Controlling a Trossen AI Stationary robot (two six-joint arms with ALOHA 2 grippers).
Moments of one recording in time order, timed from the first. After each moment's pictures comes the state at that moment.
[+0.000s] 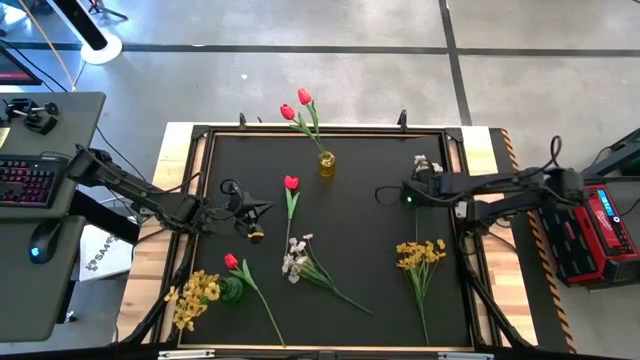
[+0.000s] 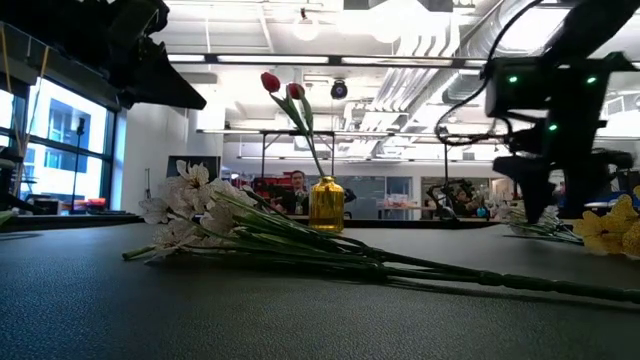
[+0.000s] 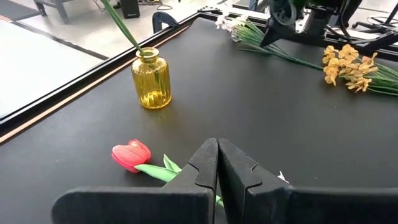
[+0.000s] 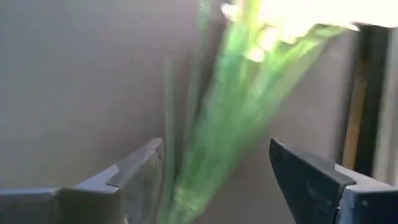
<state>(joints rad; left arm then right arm) -0.36 0.97 0.46 -0.05 -0.80 -0.45 -0.23 1.17 0.52 -0.80 0.39 1.08</state>
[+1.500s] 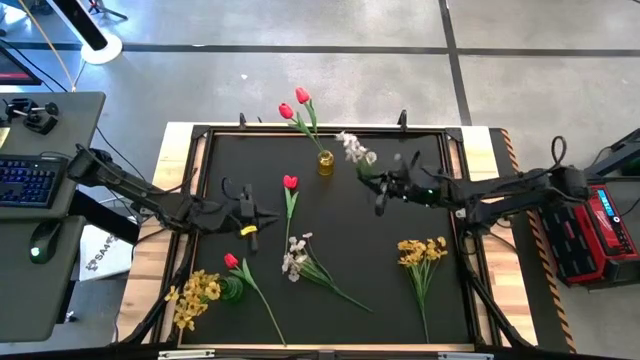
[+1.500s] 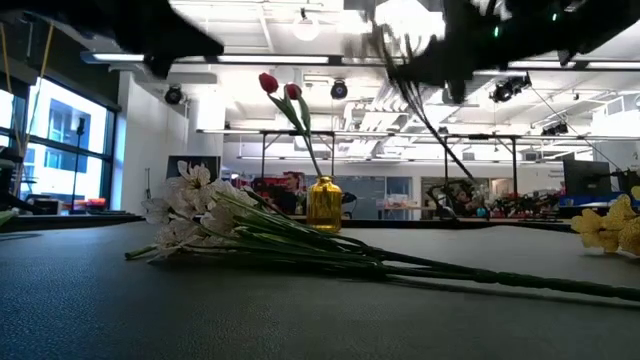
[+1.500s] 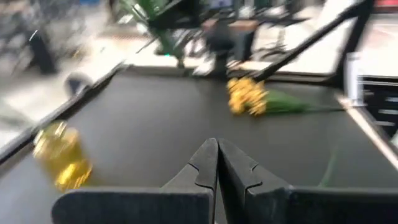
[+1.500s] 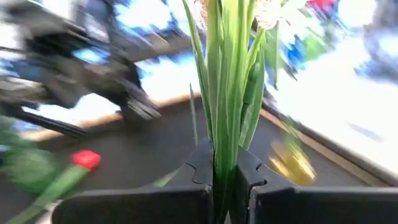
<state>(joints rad) -0.36 0.97 0.46 0.28 -0.52 -0.10 -0.04 1.12 0.52 0.52 0.27 0.16</state>
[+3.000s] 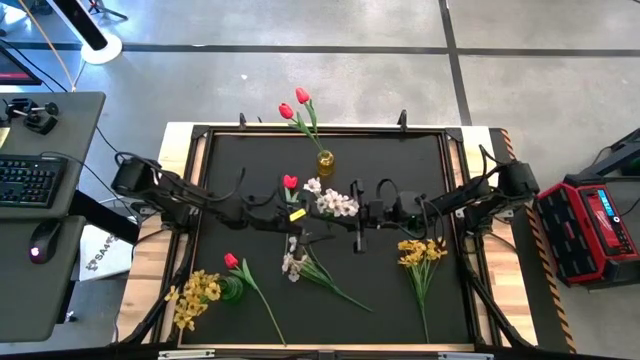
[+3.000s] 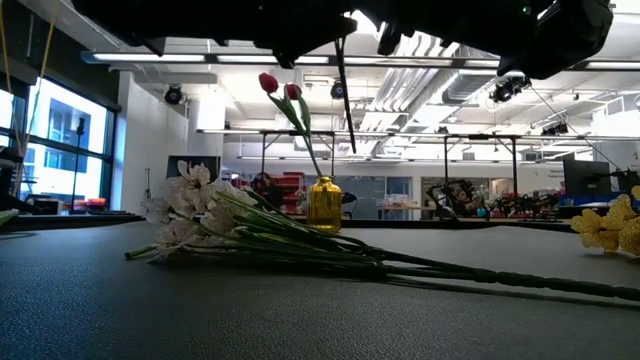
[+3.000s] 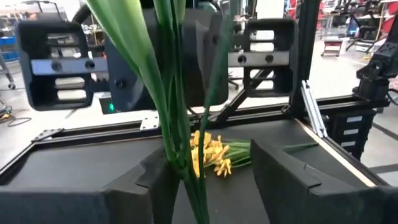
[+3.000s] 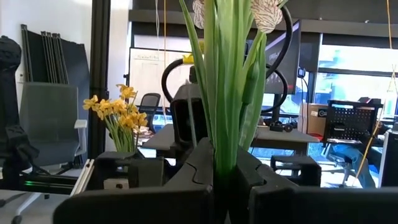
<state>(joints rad) -0.16 1.60 0.77 0.77 -0.08 0.09 0.15 1.63 0.66 1.26 0.05 -0.10</state>
